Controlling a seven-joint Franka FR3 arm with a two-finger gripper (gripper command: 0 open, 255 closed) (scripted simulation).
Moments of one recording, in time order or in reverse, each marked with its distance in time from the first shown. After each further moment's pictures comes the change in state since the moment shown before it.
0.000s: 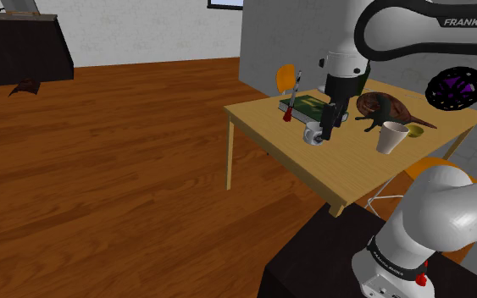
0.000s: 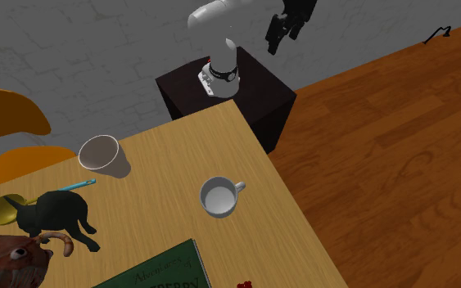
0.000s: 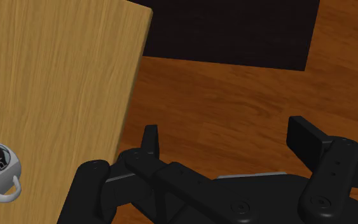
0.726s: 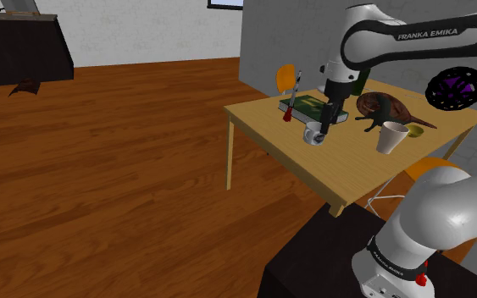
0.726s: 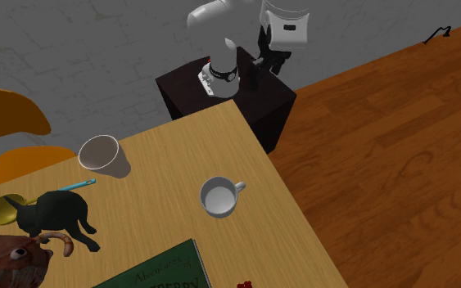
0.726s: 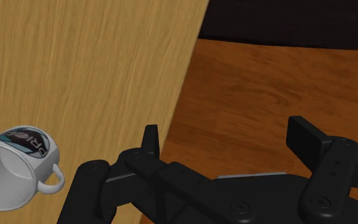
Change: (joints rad) arm -0.068 0.148 -0.188 -0.007 -0.110 0.193 -0.190
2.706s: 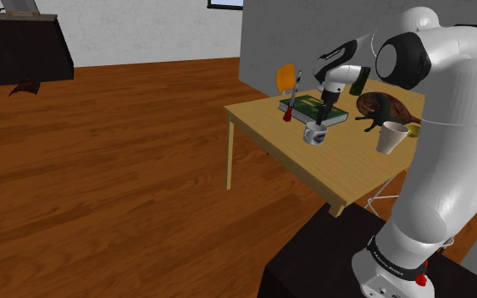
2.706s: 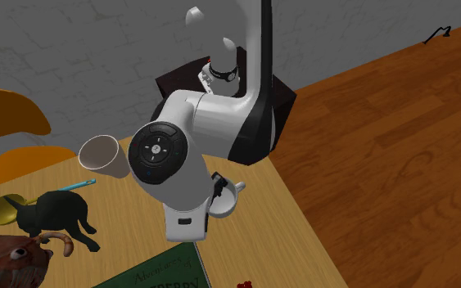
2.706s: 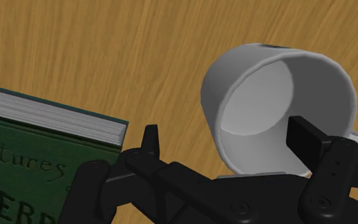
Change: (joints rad) arm -0.176 0.988 -0.382 0.638 0.383 0.328 -0.746
